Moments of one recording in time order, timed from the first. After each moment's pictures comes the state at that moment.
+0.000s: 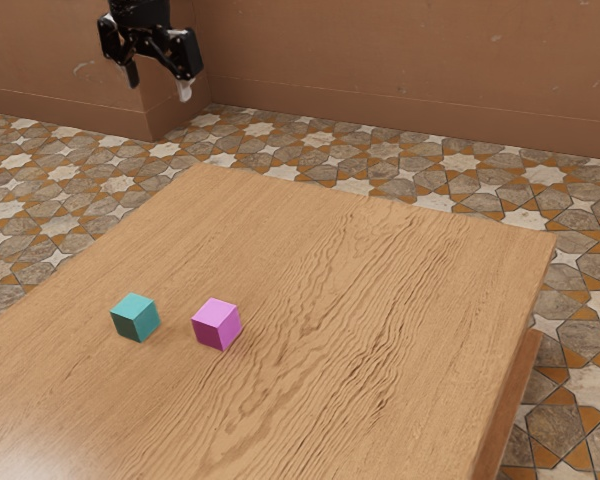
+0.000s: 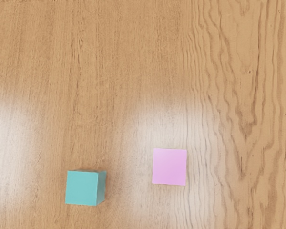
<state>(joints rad) 0.04 0.18 -0.11 -1.10 0.16 1.38 -0.08</state>
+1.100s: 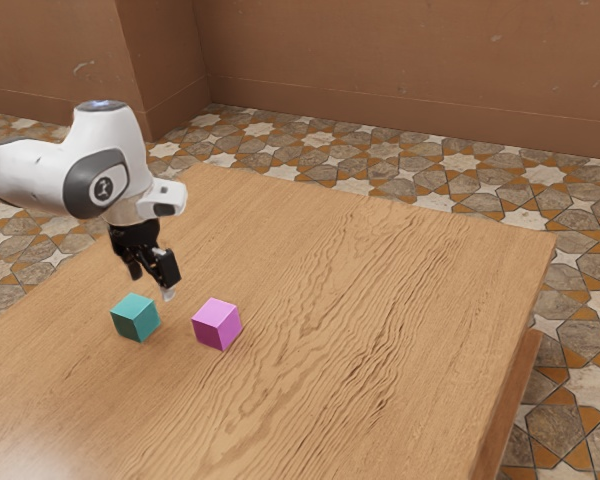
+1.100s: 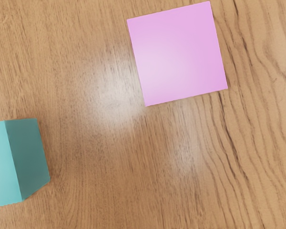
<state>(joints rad) -0.12 -0.04 0.22 -2.17 0.03 2.11 0.28</state>
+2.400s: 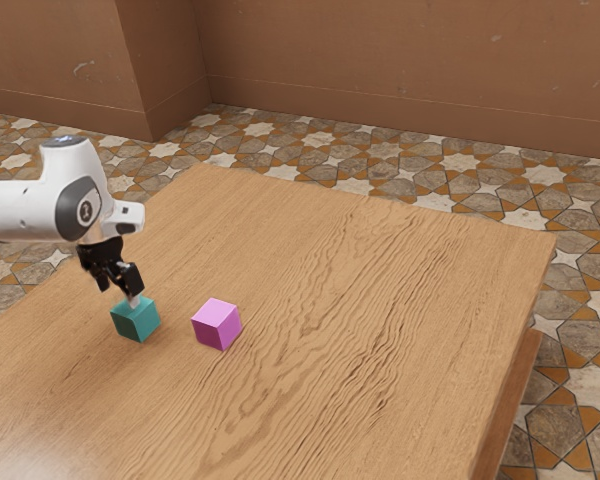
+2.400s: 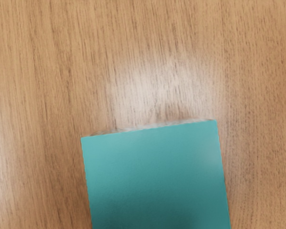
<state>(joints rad) -0.02 0.20 0.36 -2.14 -0.08 2.32 0.51</state>
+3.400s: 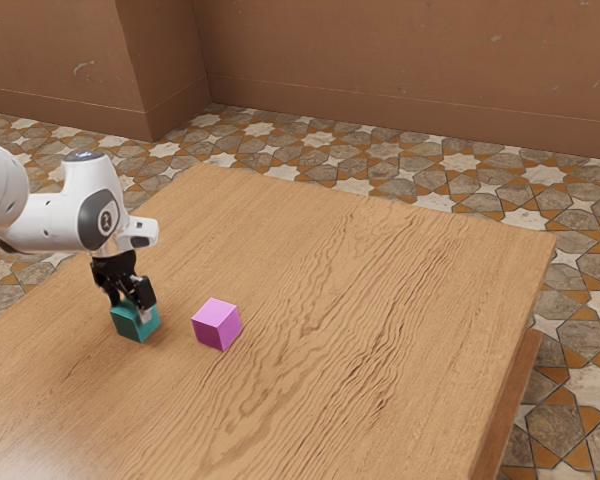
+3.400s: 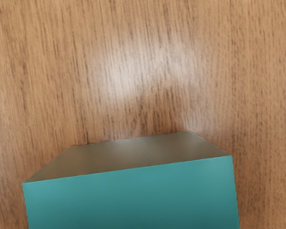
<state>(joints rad) -0.03 0.33 0.36 -2.06 -0.16 2.29 0.55</state>
